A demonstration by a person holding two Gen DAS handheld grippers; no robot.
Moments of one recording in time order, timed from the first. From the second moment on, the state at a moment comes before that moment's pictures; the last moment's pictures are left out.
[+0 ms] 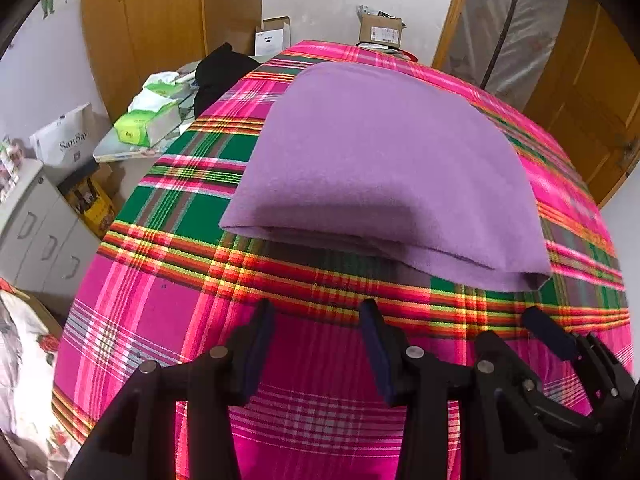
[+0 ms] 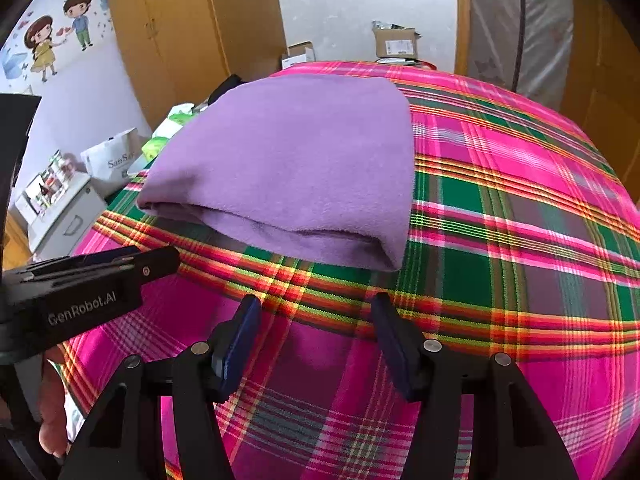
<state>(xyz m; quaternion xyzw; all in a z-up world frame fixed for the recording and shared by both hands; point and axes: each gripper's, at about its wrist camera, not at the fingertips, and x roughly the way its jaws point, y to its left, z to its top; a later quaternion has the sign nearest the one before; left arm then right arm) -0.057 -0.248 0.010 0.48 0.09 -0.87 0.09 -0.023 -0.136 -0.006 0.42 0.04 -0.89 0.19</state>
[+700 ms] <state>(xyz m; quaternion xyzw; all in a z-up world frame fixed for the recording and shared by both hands) -0.062 -0.235 0.007 0.48 0.07 -0.87 0.10 -0.032 -0.132 -0.011 0.41 0.06 -0.90 0.11</state>
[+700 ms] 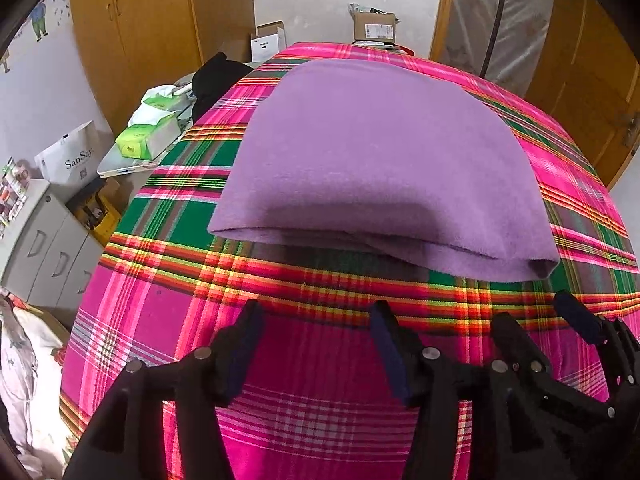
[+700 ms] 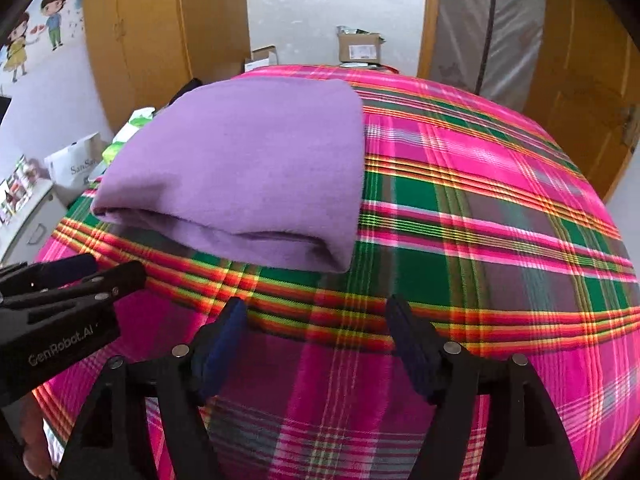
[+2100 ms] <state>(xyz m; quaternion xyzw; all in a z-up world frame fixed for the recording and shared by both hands) -0.060 -0.236 0.005 0.48 0.07 -0.87 0.10 -0.033 -0.133 -0.011 0.41 0.06 -0.90 0.11</state>
